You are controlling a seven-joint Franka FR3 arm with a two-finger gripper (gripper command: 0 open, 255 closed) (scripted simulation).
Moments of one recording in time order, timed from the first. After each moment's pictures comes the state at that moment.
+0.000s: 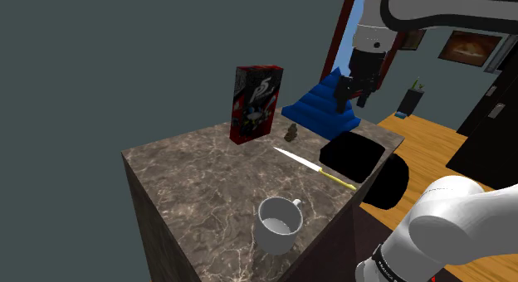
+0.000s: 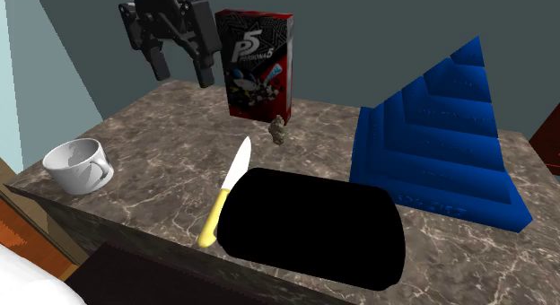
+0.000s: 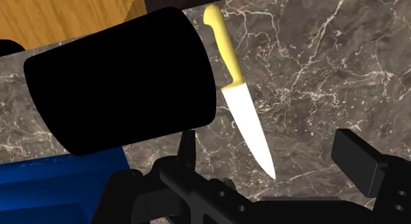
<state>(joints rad) -0.02 -0.77 -0.01 -2.32 -0.11 1.53 0.11</state>
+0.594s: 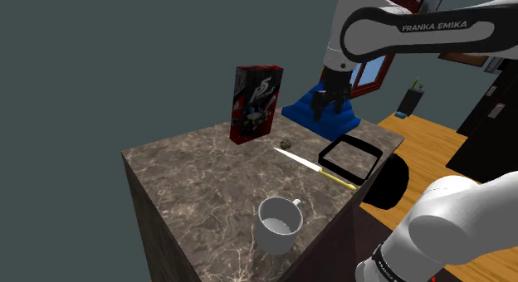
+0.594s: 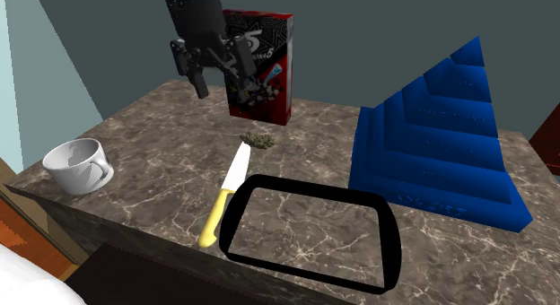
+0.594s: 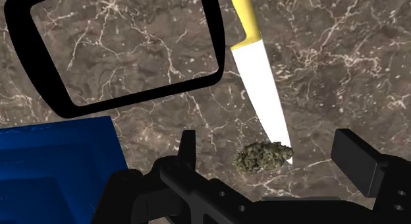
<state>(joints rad) -0.02 -0.59 -0.02 -2.37 -0.17 1.77 0.11</state>
